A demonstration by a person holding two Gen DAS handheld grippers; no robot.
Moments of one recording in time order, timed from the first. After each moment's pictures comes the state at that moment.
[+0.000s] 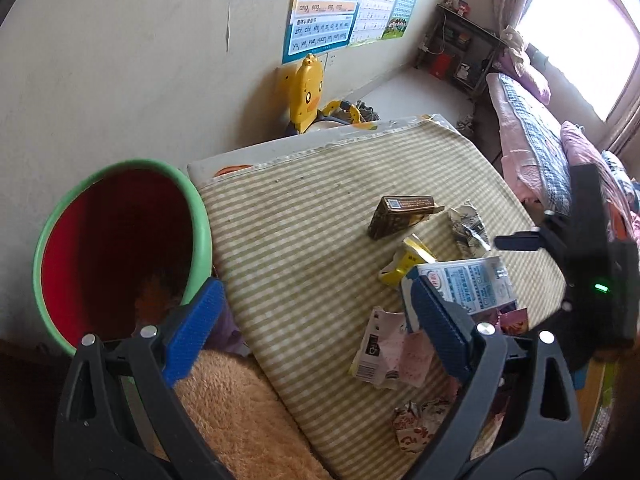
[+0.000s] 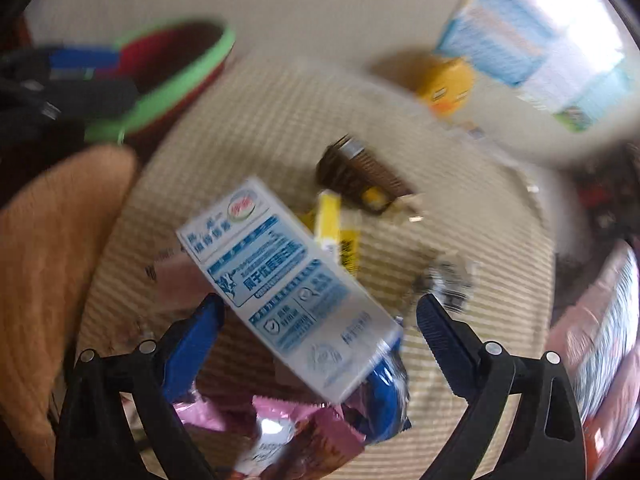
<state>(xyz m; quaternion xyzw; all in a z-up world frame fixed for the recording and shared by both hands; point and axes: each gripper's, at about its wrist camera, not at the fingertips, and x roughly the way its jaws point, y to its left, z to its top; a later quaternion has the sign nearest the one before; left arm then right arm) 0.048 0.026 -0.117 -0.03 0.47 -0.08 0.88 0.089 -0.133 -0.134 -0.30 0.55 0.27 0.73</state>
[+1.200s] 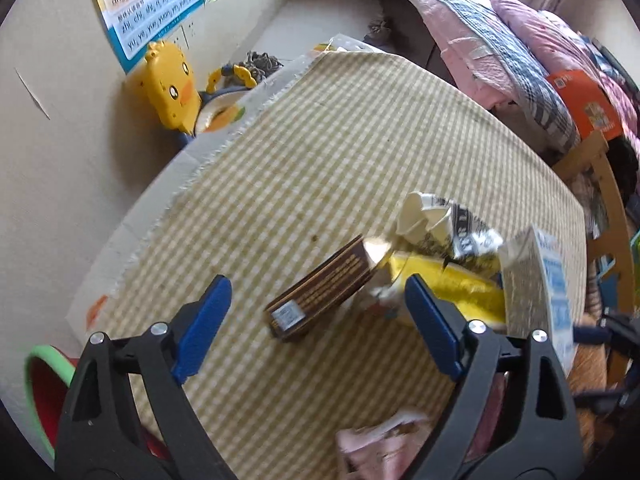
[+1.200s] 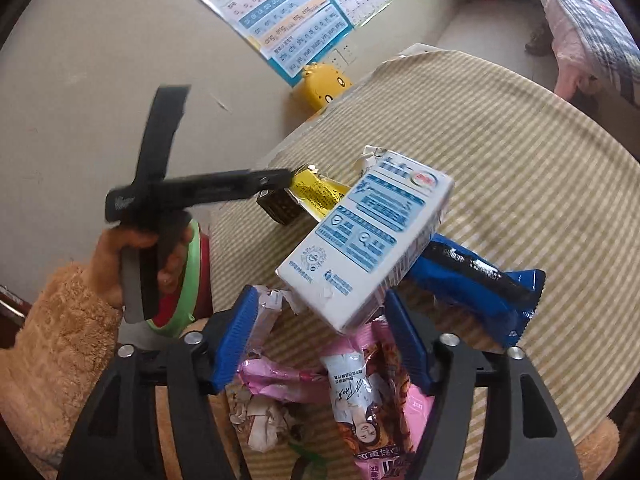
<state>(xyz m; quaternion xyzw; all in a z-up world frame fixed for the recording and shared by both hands) 0.172 -0.116 -0.171 0.15 0.54 -0.25 0.79 0.016 -0.295 -0.110 0.26 0.48 0.16 0.83</state>
